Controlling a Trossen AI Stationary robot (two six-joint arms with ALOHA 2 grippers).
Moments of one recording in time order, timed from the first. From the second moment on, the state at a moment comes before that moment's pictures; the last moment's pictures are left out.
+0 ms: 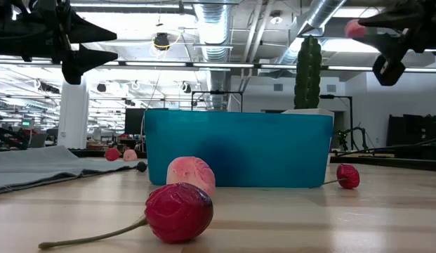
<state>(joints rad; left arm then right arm) -0.24 0.24 0.02 0.40 -0.63 -0.23 0.23 0.05 0.17 -0.06 0.27 0.61</state>
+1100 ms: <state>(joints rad) -0.24 0.24 0.02 0.37 -0.64 -0.20 0.23 0.24 0.16 -0.10 0.45 0.02</state>
